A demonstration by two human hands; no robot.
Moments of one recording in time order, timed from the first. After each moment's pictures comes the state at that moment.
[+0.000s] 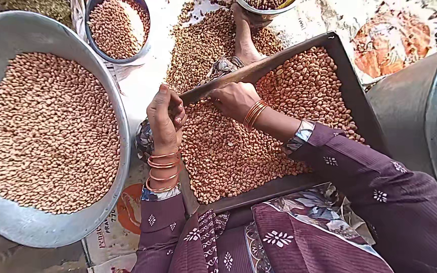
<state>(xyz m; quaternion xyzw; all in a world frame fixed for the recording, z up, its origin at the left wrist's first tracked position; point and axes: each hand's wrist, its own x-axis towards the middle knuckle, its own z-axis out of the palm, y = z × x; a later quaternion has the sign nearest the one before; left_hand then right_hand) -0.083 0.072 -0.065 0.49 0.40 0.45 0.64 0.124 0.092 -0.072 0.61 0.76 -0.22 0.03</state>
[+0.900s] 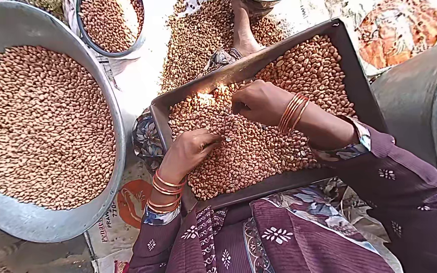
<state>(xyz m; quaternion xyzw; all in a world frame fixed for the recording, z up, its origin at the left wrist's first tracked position) -0.092 0.045 -0.077 0.91 0.26 0.13 0.30 0.172 0.057 -0.039 0.53 0.78 -0.35 0.00</state>
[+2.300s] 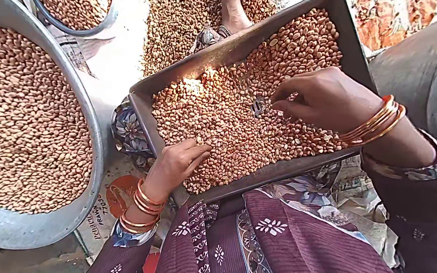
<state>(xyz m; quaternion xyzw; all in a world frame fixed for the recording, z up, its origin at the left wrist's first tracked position) -0.116 0.010 -0.079 0.92 0.25 0.13 0.29 0.242 -0.023 -0.023 0.58 0.75 -0.29 -0.11</state>
